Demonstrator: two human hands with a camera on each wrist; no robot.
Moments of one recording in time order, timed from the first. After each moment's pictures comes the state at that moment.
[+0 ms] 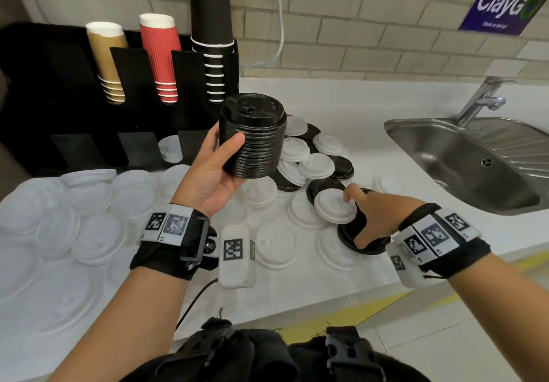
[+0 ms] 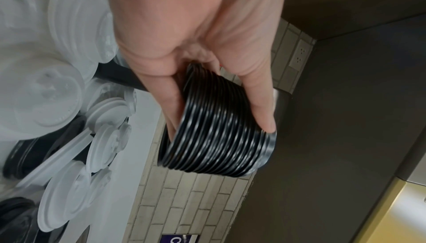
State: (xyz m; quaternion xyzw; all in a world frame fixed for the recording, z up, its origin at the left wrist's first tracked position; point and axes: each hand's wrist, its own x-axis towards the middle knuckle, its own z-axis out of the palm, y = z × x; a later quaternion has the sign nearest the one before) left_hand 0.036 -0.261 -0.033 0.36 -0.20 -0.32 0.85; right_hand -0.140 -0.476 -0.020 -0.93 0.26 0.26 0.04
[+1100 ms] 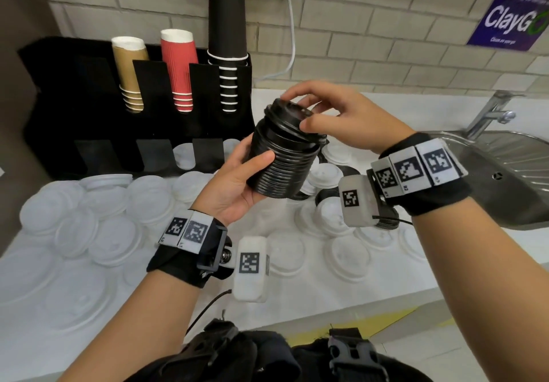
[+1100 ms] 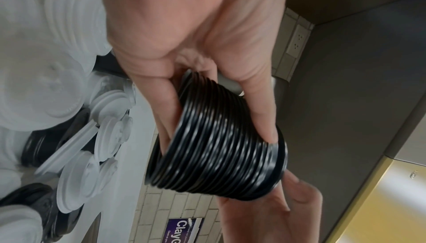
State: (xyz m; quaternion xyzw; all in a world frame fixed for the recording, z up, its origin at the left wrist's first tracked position) left_hand 0.028 -0.262 -0.031 0.38 -0.22 -0.38 0.81; right_hand -0.061 -0.427 0.086 -0.92 -0.01 -0.12 0.36
